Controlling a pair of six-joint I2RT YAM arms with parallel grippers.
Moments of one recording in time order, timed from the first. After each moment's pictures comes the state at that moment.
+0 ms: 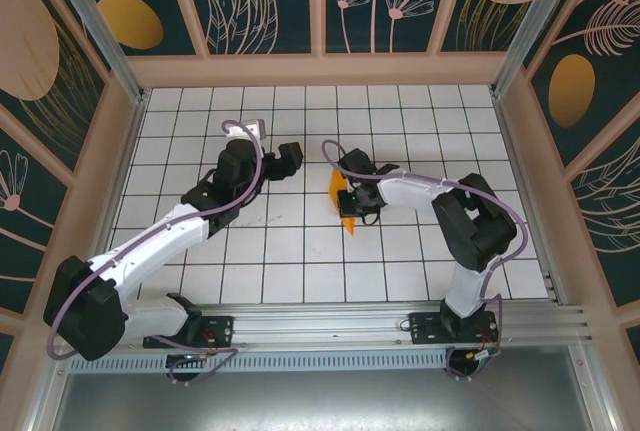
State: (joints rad) left arm -0.62 1.25 0.87 0.00 -0.17 -0.59; right arm 0.65 1.80 1.08 -0.48 -0.10 0.47
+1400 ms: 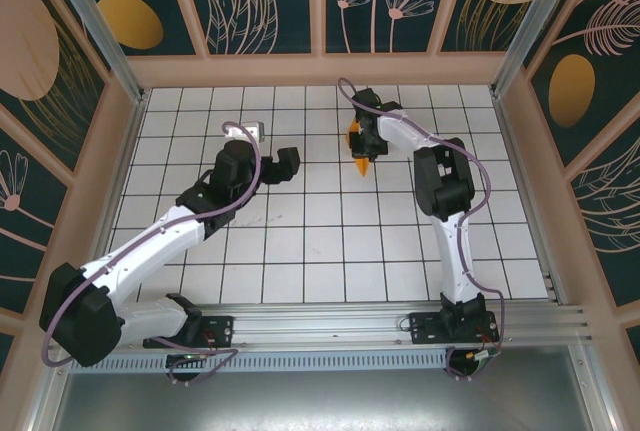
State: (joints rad) left arm -0.62 1.23 0.89 -0.10 -0.20 -0.51; right arm 0.40 2.31 1.88 -0.83 -0.01 0.31
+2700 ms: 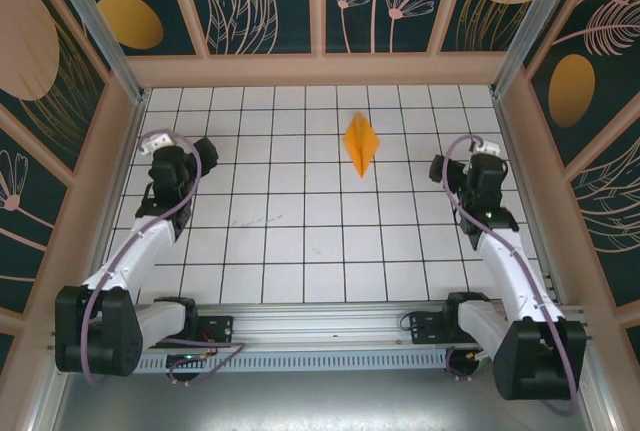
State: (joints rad) left arm -0.08 1.15 0.61 0.13 -0.27 -0.51; right arm 0.00 0.96 0.57 -0.09 0.11 0.26
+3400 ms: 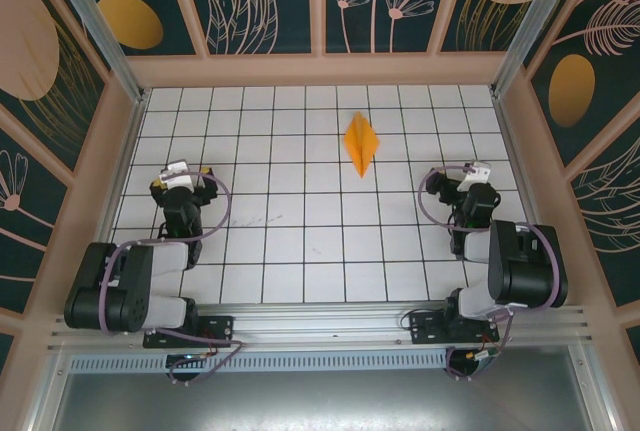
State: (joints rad) left arm -0.08 1.39 0.24 0.94 -0.34 -0.08; right arm -0.12 1.47 0.24 0.98 -0.11 0.19
